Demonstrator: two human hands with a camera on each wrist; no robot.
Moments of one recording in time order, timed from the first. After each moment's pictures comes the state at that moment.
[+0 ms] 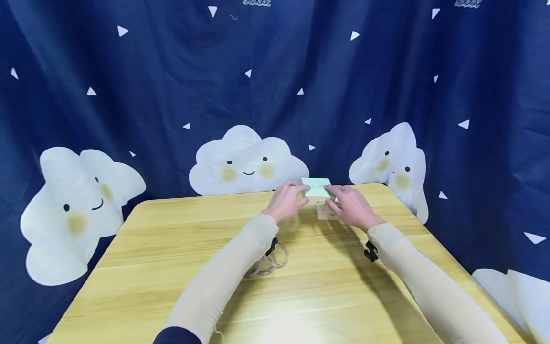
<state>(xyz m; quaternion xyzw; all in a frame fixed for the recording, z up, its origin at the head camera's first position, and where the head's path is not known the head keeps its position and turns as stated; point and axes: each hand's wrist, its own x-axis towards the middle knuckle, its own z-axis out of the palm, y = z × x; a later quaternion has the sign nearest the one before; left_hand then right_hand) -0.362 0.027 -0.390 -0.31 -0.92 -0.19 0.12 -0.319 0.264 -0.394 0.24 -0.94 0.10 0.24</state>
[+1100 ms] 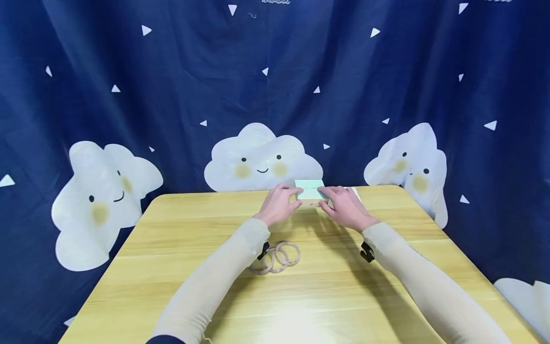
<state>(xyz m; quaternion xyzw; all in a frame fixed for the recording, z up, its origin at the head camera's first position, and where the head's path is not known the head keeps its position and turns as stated) -0.347 -0.032 -0.395 -0.27 -0.93 -0.20 0.12 -0.324 0.209 -0.395 0.26 -0.93 0.09 0.23</state>
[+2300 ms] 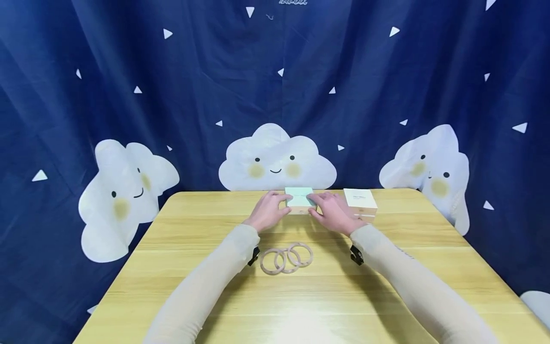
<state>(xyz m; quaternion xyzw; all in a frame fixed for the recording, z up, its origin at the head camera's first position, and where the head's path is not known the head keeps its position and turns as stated) -0.339 -0.093 -0.410 -0.21 -0.95 -0.23 0.08 -0.342 0.151 -0.419 0.31 -0.92 0.11 0.20</state>
